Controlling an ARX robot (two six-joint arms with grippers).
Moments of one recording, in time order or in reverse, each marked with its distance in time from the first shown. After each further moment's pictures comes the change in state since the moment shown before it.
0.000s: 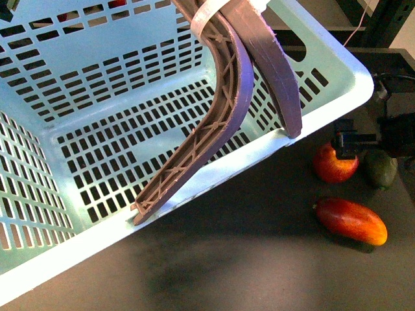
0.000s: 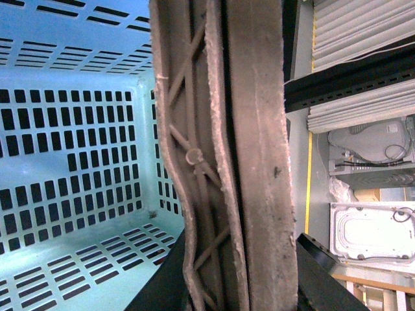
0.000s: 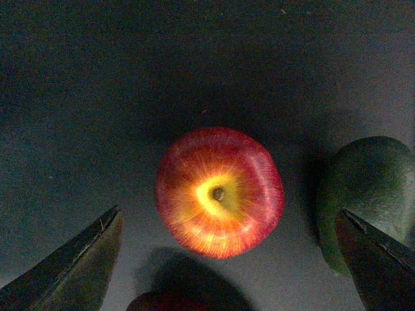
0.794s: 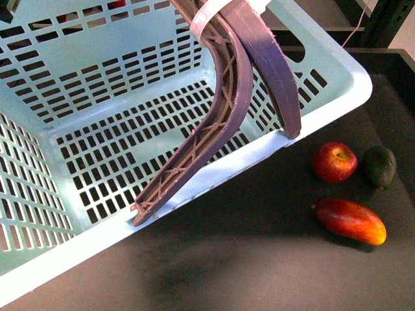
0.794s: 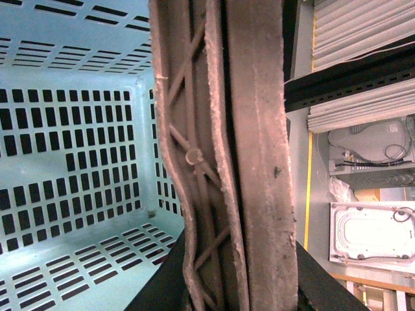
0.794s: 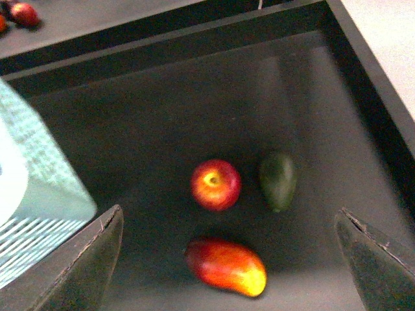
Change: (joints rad) left arm 0.000 0.000 0.000 0.000 0.000 -0.001; right arm -0.217 -1.128 -0.687 -0.046 -0.166 0.183
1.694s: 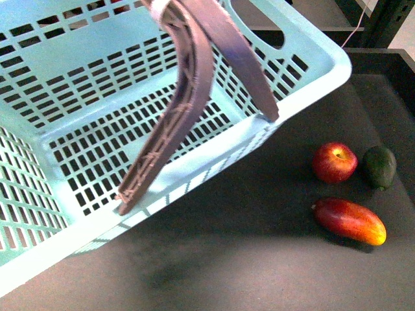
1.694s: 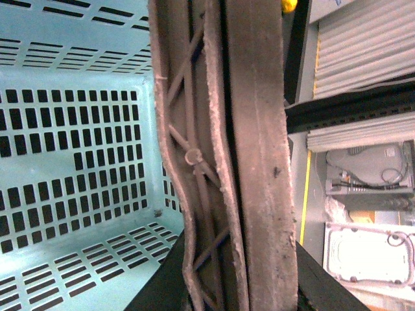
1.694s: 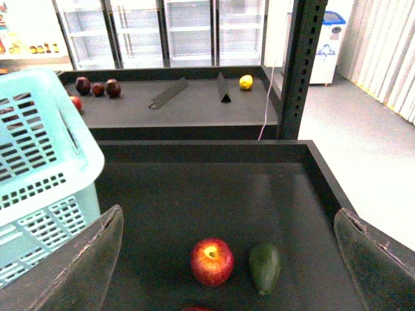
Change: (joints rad) left arm 0.073 -0.019 -0.017 0.000 0.022 -0.018; right arm 0.219 -1.141 -0.324 -0.367 0.202 -0.100
